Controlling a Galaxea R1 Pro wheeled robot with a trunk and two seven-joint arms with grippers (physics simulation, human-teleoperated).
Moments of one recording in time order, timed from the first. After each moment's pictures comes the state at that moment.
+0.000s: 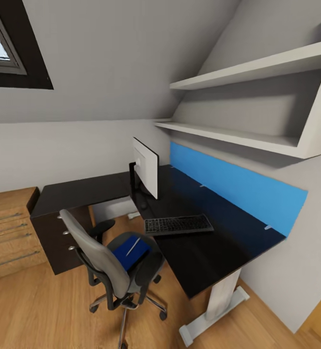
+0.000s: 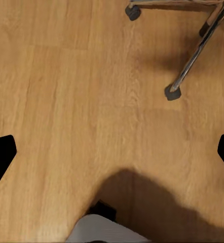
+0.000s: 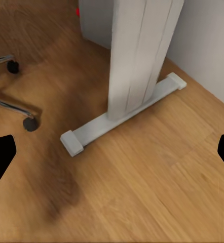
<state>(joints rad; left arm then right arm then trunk) 0.00 0.06 0.04 -0.30 0.49 -0.41 -0.01 -0.04 0.06 -0.01 -0.33 0.00 -0.69 -0.19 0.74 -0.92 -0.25</state>
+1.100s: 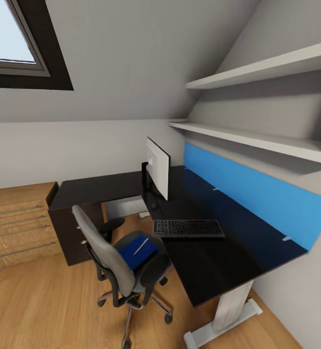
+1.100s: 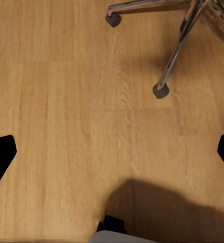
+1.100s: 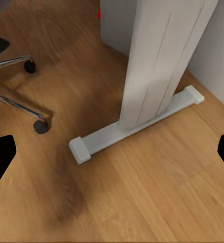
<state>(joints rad) 0.00 0.05 0.05 -0.34 0.25 -0.42 0.00 -0.04 0.06 -0.01 -0.33 0.01 -0.69 -0.20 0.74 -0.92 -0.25</state>
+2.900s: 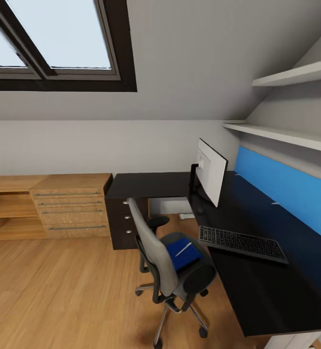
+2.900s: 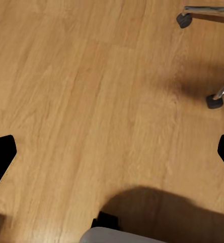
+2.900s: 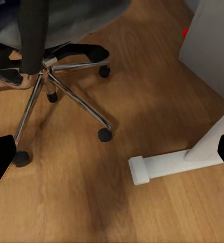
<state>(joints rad) 0.00 0.04 0.05 -0.34 0.25 -0.42 0.00 -0.04 0.06 0.00 -0.33 0.01 -0.69 -0.19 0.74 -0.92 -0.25</state>
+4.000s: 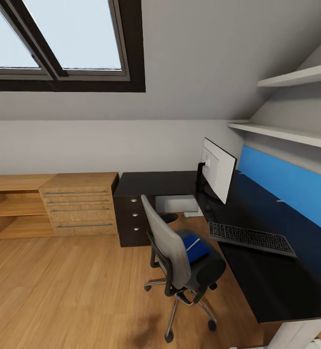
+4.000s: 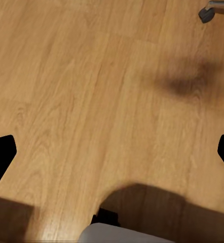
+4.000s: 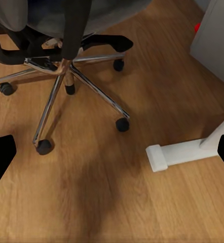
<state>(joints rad) 0.00 0.04 0.05 -0.33 0.26 -0.42 0.00 -0.04 0.06 0.00 -0.33 0.01 -0.69 -0.19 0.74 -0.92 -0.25</state>
